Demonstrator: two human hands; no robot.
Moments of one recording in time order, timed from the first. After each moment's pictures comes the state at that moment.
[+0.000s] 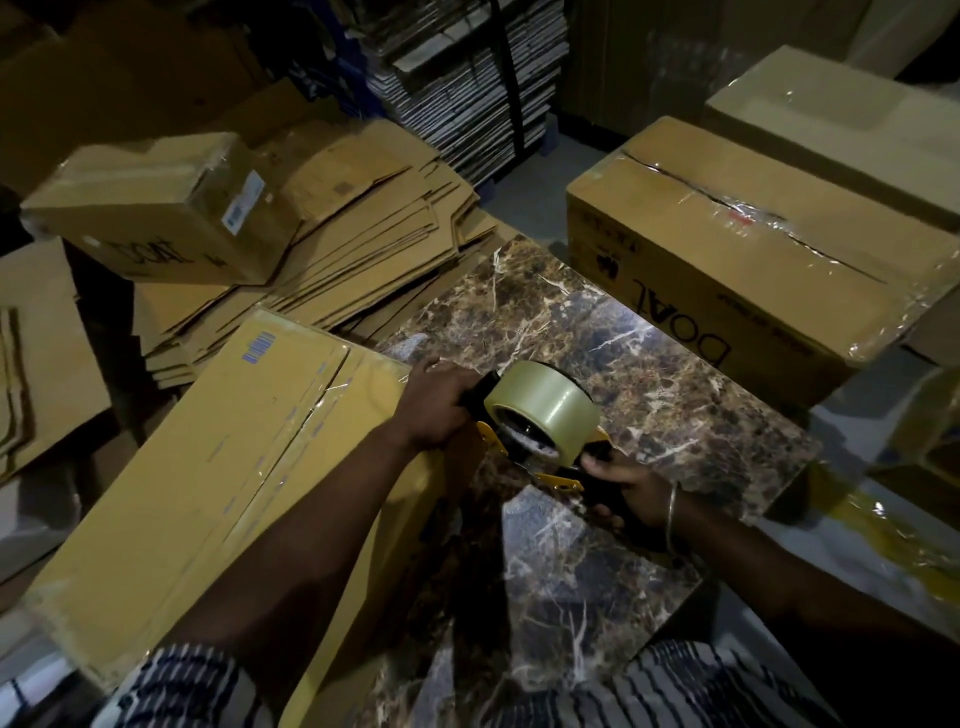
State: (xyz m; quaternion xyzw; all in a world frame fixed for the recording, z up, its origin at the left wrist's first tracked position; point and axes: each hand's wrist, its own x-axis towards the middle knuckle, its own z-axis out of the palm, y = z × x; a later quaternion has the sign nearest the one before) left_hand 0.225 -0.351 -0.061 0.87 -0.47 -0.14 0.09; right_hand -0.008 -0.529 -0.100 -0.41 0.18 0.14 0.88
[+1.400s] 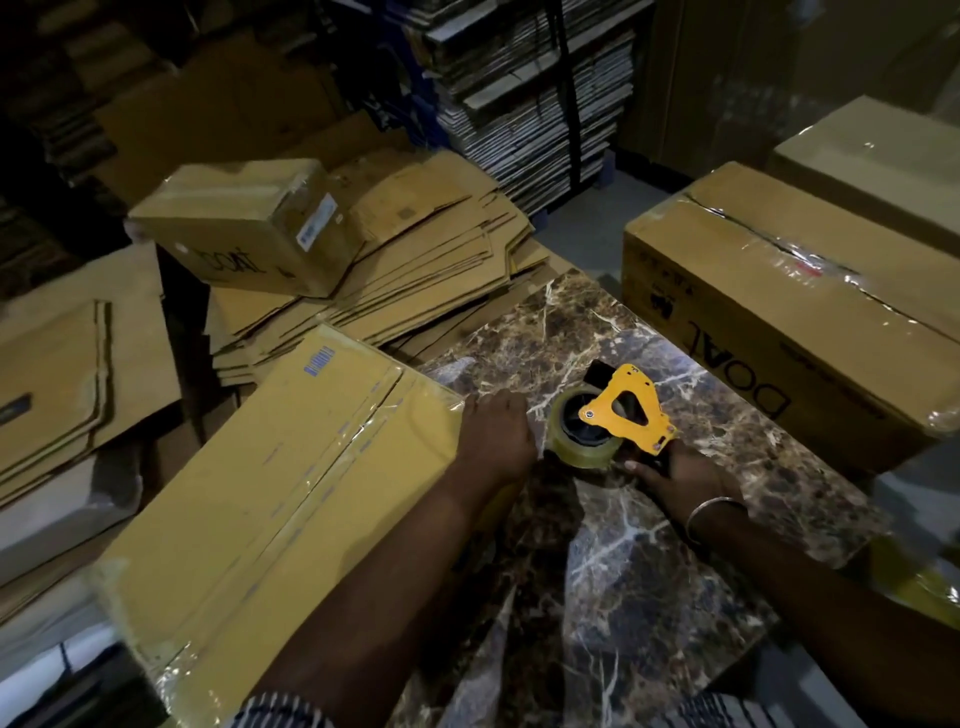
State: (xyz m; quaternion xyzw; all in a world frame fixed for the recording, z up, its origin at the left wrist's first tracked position) left_hand 0.183 -0.371 -0.047 0.94 -0.32 -0.11 0.02; right_hand 0.036 -0.584 -0.156 -0.89 0.30 0.03 0.34
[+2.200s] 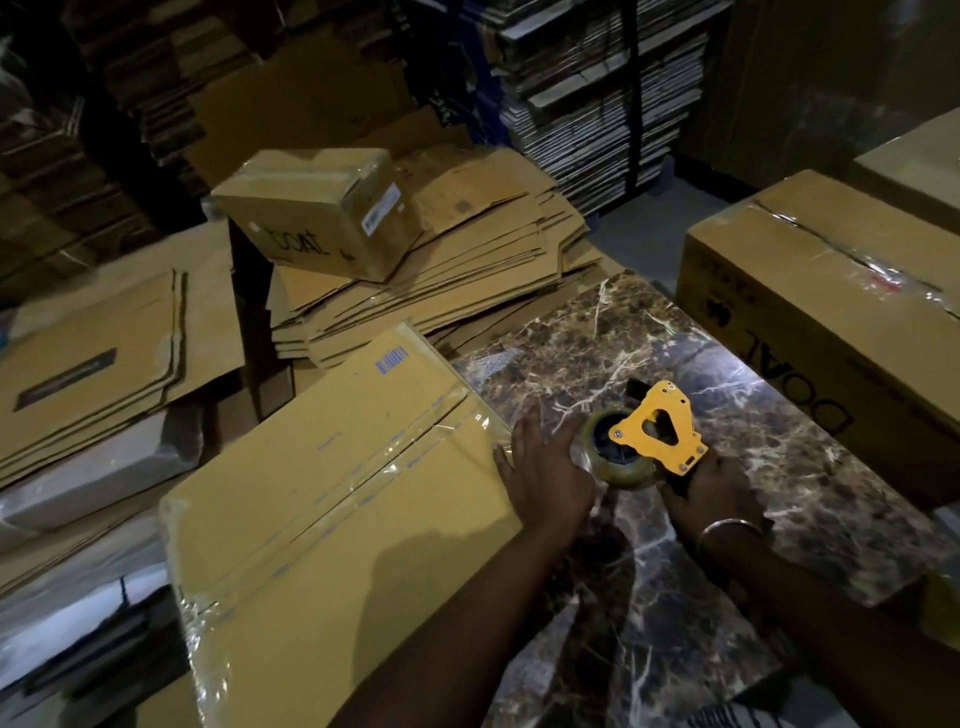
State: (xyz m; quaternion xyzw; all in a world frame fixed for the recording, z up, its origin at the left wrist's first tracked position) left_hand 0.101 -0.358 -0.046 0.97 -0.08 -0.10 0.22; right_hand 0.035 -0.541 -0.175 -0.92 0.34 0.03 0.19
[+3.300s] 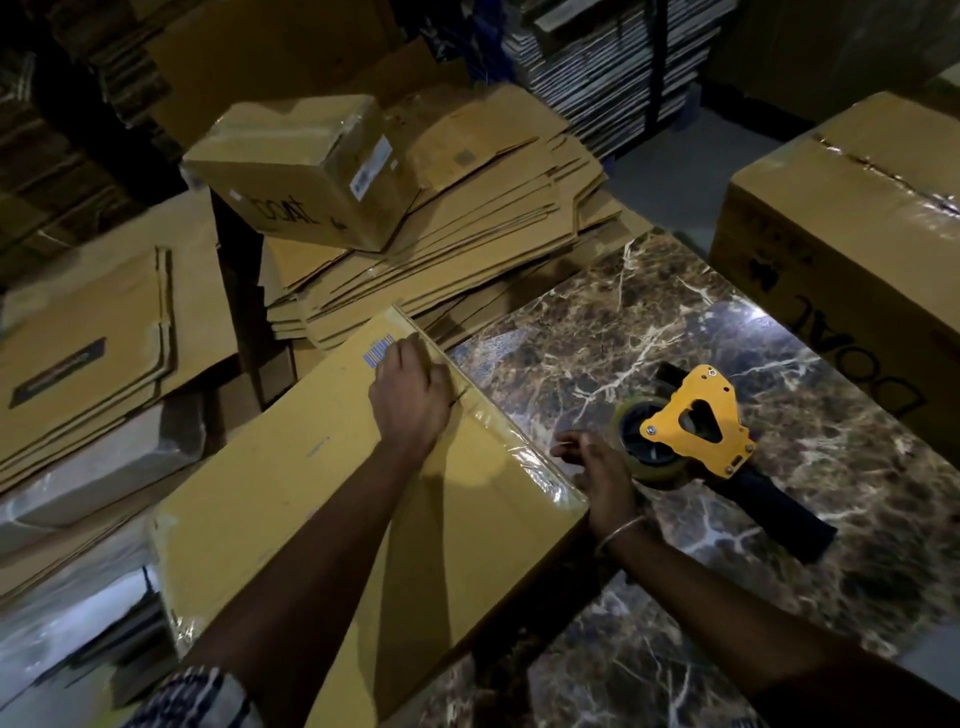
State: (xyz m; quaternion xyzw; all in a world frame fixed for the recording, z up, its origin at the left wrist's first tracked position) left_hand 0.273 -0.233 -0.050 0.98 -0.08 0.06 0.17; right_hand 0.114 -0.398 -0.123 -0.55 0.27 -0.05 0.79
